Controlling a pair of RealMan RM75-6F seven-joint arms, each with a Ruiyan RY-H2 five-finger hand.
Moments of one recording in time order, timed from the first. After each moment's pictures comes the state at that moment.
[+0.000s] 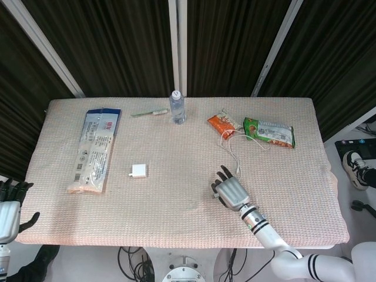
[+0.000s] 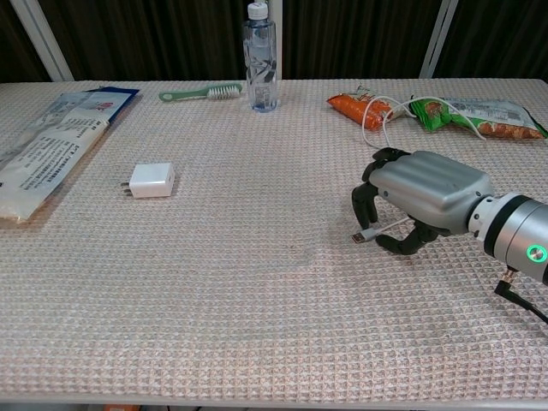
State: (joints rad) left arm -0.01 -1.14 -0.03 -1.61 1.44 1.53 0.21; right arm 0.57 -1.65 0.07 -1.47 -1.34 0.98 -0.56
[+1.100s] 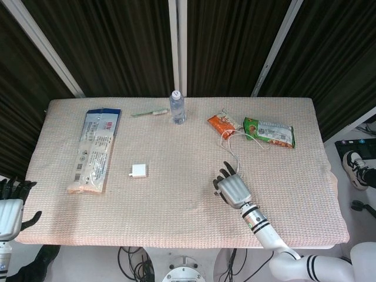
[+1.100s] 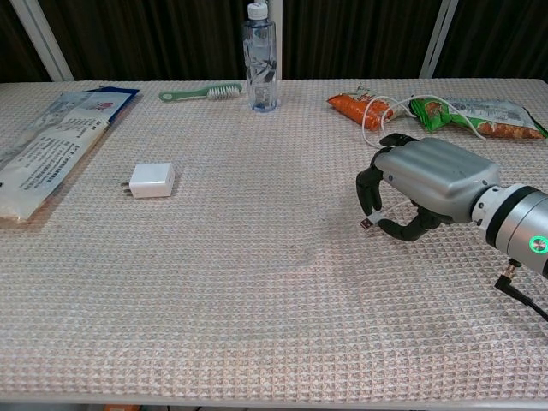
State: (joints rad) left arm -0.04 -1.13 -0.04 -1.60 1.45 1.49 0.20; right arm 0.57 -1.65 0.08 -1.49 -1.32 1.06 -0.55
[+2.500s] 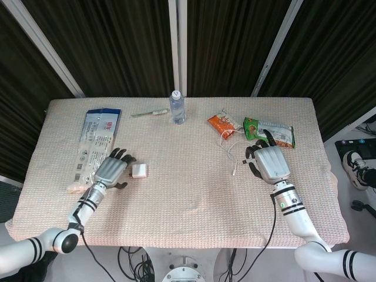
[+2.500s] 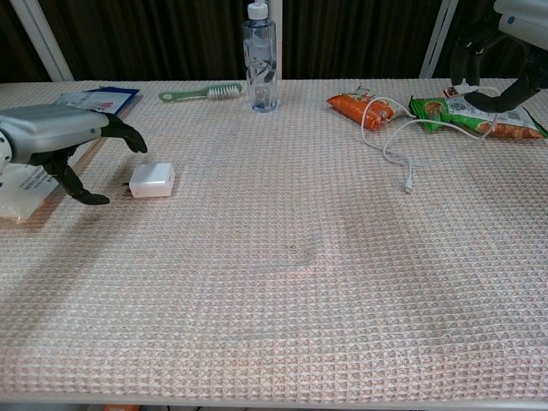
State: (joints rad) left arm -0.64 -1.48 -0.17 -1.43 1.15 0.84 0.39; right arm 0.56 -1.33 0.22 -1.73 -1.18 1.15 -0.50
